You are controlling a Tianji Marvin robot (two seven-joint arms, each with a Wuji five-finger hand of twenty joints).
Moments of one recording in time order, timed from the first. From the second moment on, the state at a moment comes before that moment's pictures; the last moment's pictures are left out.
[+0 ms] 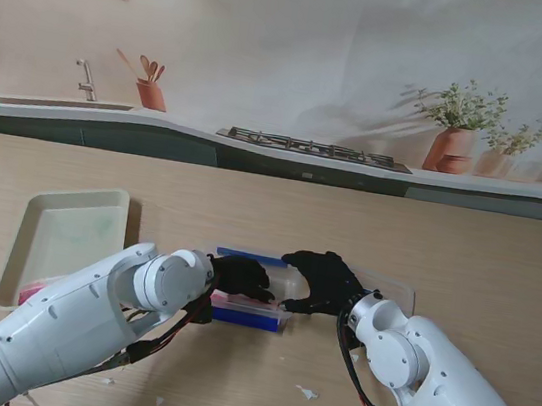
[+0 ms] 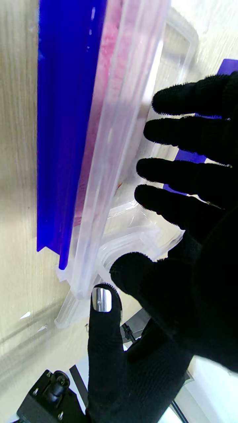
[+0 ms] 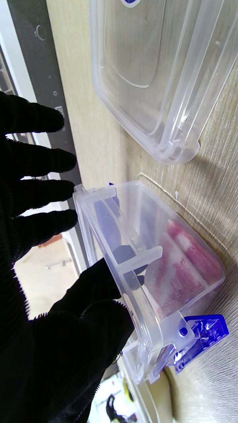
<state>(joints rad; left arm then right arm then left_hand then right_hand) 1.06 -1.12 -0.64 -1.39 0.26 0.28 -0.34 -1.36 -1.06 1.01 -1.40 -0.76 -0.19 0.08 0.70 -0.24 0.42 -0.09 0.52 0.31 0.27 0.21 0.45 0.30 0.39 0.31 0.29 0.35 0.41 0.46 -0.05 0.32 0.89 0.46 0.39 -0.44 0.57 -0.11 0.21 0.15 0.23 0.32 0.19 0.10 0.36 0.21 0.15 0.04 0.31 0.23 -0.06 0.10 0.33 0.67</state>
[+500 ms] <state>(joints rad) 1.08 -1.11 -0.66 -1.42 0.29 0.28 -0.34 -1.36 -1.06 1.01 -1.40 -0.76 -0.19 0.08 0.70 -0.26 0.45 -0.08 0.52 0.30 0.30 0.22 0.48 0.26 0.58 0.64 0.36 0.34 0.59 0.69 -0.08 0.32 0.89 0.46 0.39 -0.44 0.57 -0.11 0.21 0.15 0.23 0.32 0.19 0.10 0.36 0.21 0.15 0.04 0.31 0.23 -0.06 0.10 0.33 0.67</state>
